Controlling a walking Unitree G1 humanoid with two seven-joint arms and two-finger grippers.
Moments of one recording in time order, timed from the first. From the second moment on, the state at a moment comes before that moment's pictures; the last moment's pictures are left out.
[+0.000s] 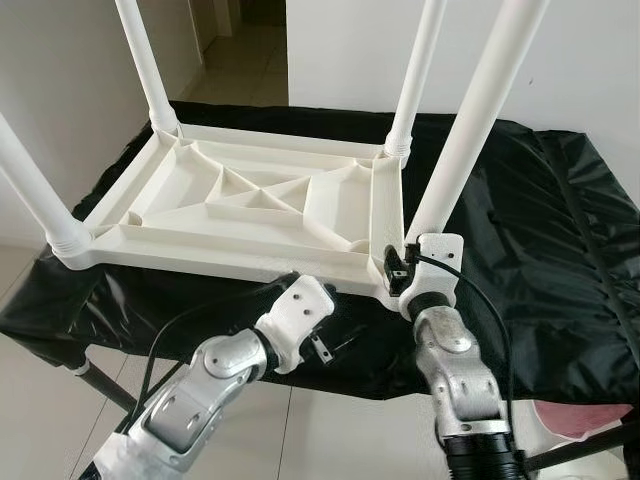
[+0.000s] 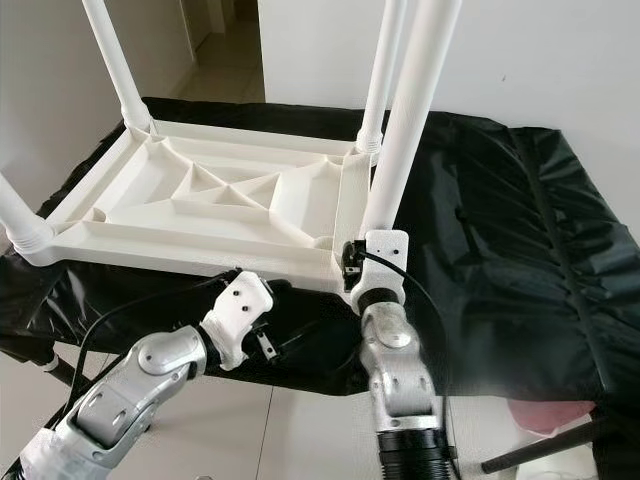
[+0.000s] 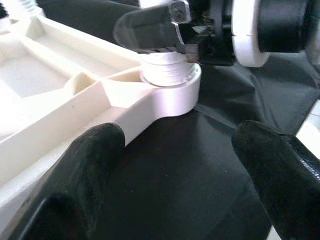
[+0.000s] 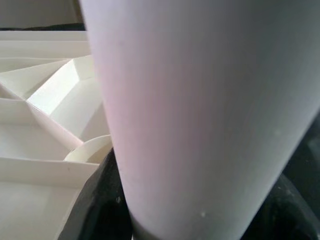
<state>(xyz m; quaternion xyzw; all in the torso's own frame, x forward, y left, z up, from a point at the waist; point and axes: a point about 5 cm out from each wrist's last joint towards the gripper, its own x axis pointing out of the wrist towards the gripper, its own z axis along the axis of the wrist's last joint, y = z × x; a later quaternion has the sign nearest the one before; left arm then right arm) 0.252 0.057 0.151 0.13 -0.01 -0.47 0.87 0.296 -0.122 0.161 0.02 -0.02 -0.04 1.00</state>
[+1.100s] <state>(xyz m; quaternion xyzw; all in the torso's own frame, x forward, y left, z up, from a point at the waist) 0.253 0.054 0.152 0.13 -0.02 -0.47 0.87 0.297 -0.145 0.168 0.05 -0.03 0.00 1.00</state>
